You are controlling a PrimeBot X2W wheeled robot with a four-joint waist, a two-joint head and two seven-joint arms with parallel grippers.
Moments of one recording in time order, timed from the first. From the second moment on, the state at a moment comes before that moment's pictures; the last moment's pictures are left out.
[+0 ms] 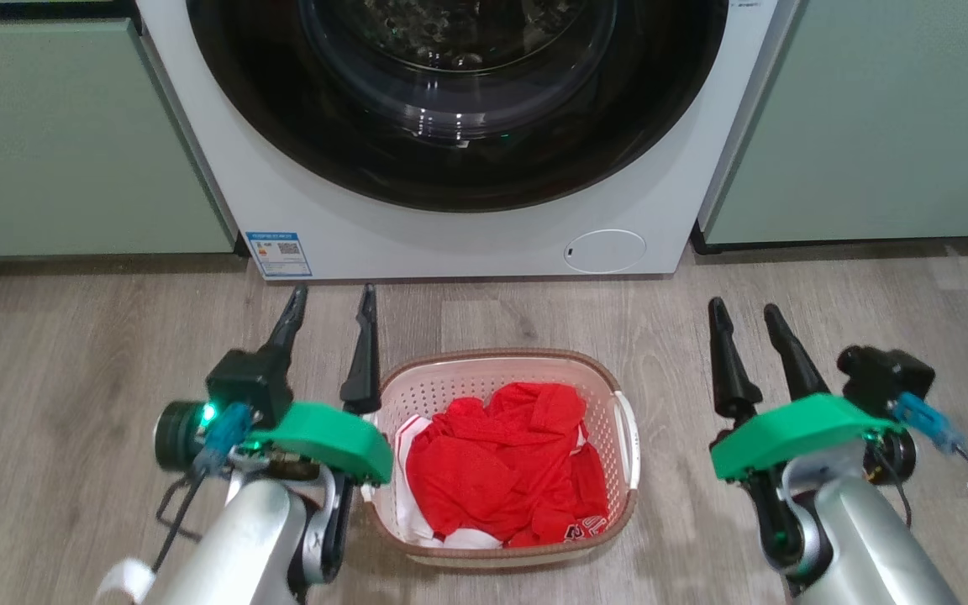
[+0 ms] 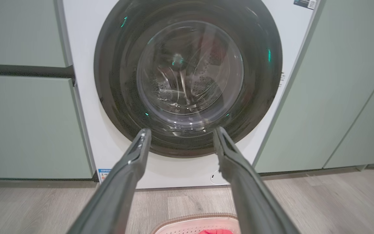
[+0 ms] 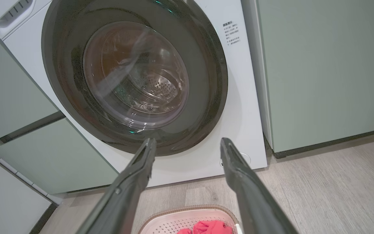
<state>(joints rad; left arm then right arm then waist) -0.24 0.14 -0.49 0.22 -0.41 0.20 -0.25 -0.21 -0.08 0.22 0.31 0.58 0.12 -0.25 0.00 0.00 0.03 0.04</state>
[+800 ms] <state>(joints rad) -0.08 0.06 -0.31 0.12 -0.24 0.02 -0.25 -0.07 -0.06 0.15 0.17 0.50 0.12 -0.25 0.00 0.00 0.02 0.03</state>
